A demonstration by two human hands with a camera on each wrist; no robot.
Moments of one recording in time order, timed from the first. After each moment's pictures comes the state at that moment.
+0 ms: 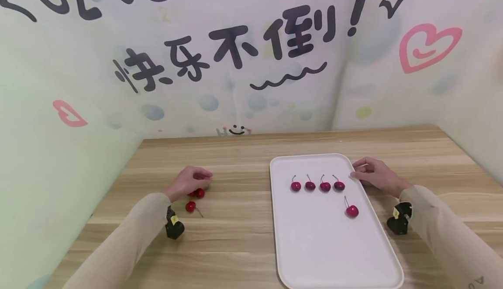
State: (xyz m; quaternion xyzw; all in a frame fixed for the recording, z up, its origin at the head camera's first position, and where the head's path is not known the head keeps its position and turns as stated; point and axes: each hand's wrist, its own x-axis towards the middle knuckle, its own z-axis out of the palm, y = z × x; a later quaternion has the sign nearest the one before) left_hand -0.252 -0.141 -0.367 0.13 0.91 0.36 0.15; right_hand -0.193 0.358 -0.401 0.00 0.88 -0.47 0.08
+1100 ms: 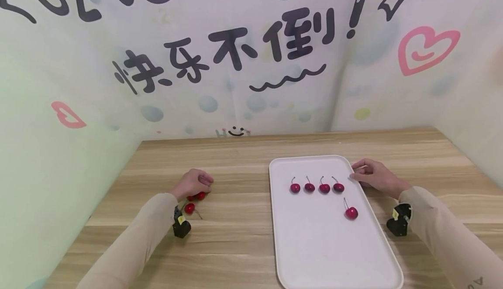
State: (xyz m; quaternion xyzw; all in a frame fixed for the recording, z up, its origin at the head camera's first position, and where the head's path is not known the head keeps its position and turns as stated) left_hand -0.256 -0.130 -0.372 0.11 0.92 0.34 0.17; right_hand -0.194 0.359 -0.401 0.00 0.87 -0.48 0.09
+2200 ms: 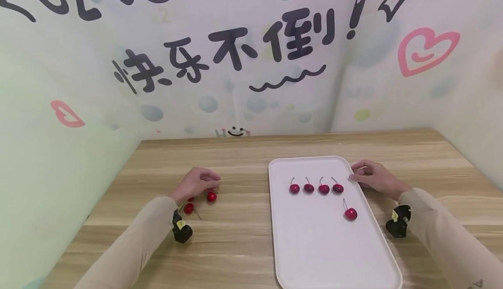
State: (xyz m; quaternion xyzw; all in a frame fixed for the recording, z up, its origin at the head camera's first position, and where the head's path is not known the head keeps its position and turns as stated) left_hand -0.248 -0.118 -0.367 0.12 0.89 0.42 0.16; right_hand -0.194 0.359 -0.401 0.01 0.89 -0.45 0.09
